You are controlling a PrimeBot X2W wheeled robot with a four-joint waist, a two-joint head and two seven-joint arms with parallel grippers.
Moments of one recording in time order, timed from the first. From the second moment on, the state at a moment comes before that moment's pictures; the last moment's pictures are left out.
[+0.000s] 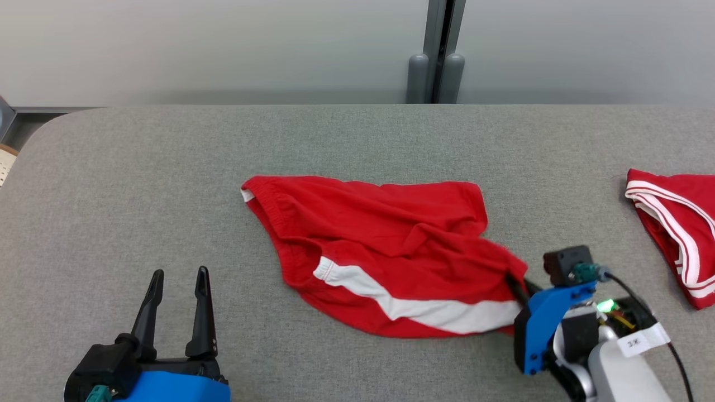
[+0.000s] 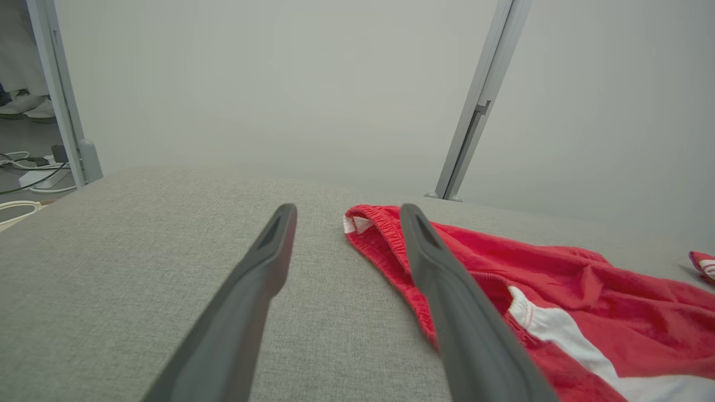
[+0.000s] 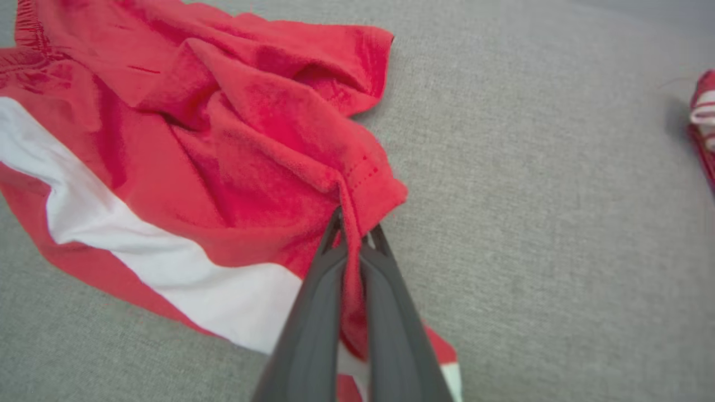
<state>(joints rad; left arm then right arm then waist) 0.03 0.11 -0.07 0.13 -0.30 -0.11 -0.26 -0.23 -0.07 0.08 0.32 0.10 0.13 0.38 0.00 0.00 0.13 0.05</state>
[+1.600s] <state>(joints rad) 0.09 0.15 -0.10 0.14 -0.33 -0.06 -0.18 0.02 -0.05 -0.07 0.08 0.12 0.13 -0.08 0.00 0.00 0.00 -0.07</state>
